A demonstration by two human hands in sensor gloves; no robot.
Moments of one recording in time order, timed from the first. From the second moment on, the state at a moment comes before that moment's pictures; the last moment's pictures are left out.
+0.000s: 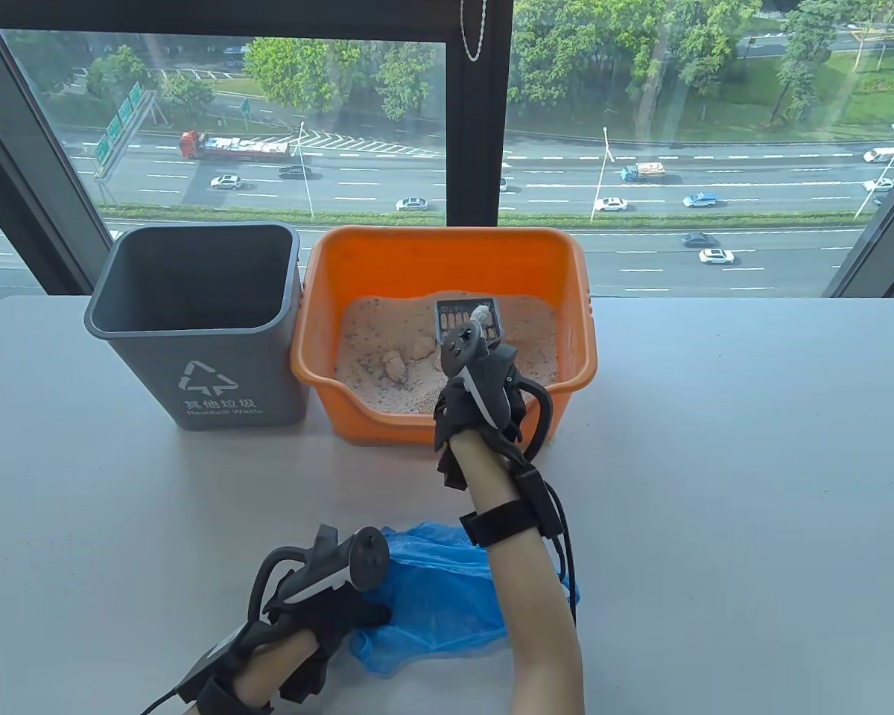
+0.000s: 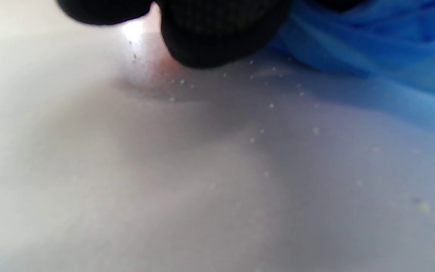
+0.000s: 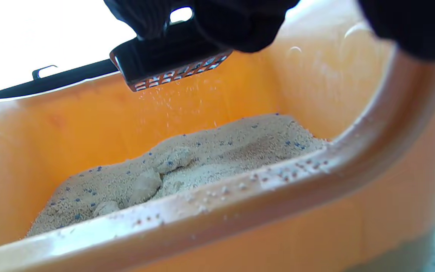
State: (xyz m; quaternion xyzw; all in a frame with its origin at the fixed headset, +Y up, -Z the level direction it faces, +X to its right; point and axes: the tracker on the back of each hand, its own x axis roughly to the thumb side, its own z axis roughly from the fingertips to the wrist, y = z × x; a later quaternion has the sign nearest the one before) left_hand -0.168 -0.769 -0.298 -0.23 -0.12 -0.02 0.96; right_hand 0.024 -0.646 -0.469 -0.13 0.00 0.98 0.13
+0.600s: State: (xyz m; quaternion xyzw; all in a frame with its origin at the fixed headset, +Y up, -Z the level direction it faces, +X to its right) left_hand -0.168 -0.770 -0.298 -0.23 -0.12 -0.02 0.96; right_hand 0.062 -0.629 -0.414 -0.08 0.00 0.98 0.16
